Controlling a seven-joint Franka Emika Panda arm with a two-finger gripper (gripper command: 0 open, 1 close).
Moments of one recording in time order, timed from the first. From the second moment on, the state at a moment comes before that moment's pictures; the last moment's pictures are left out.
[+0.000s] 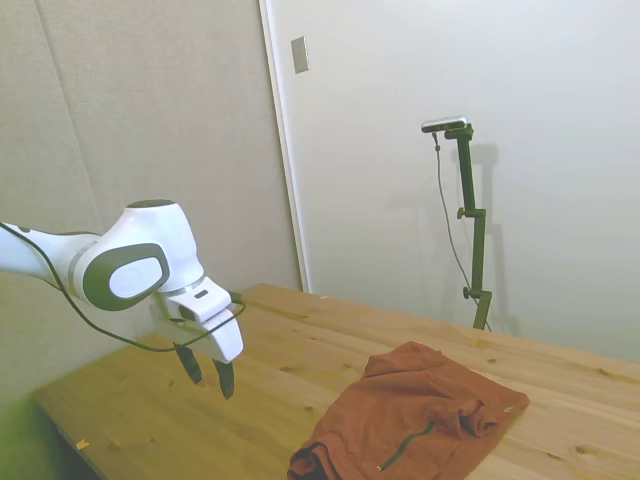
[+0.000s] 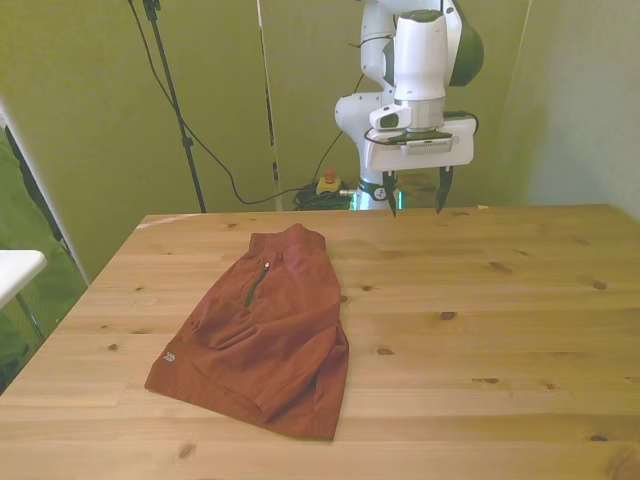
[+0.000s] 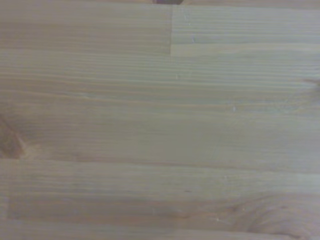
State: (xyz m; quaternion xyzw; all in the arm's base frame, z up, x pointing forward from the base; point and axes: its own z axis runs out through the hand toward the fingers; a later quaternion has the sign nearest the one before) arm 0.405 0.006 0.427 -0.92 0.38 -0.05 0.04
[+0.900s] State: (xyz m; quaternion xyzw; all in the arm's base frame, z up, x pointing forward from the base) arm 0.498 -0.221 0.488 -0.82 0.55 -0.16 0.06
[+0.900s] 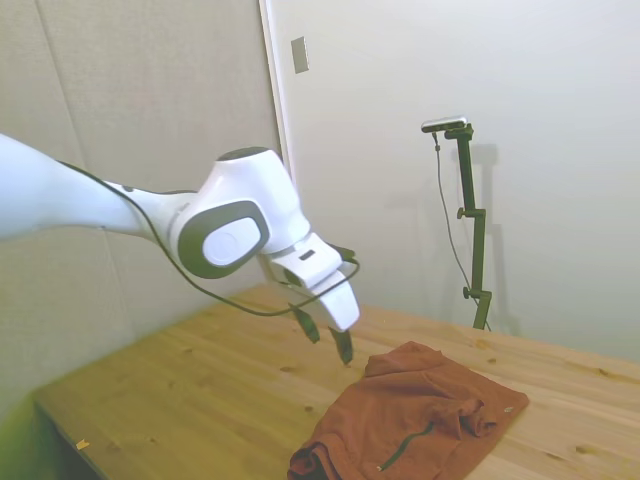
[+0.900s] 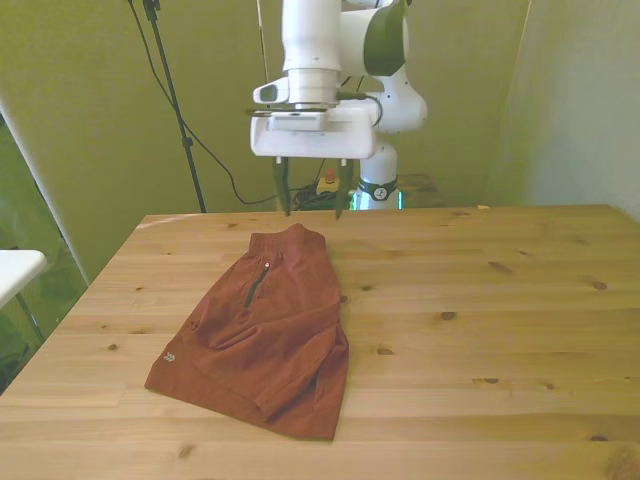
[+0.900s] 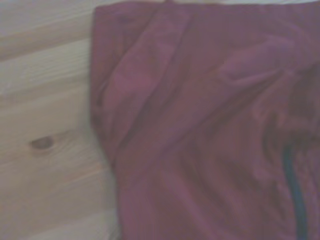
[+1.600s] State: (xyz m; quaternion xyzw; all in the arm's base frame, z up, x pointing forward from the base) arm 0.582 -0.355 0.398 -0.73 0.67 -0.13 0.07
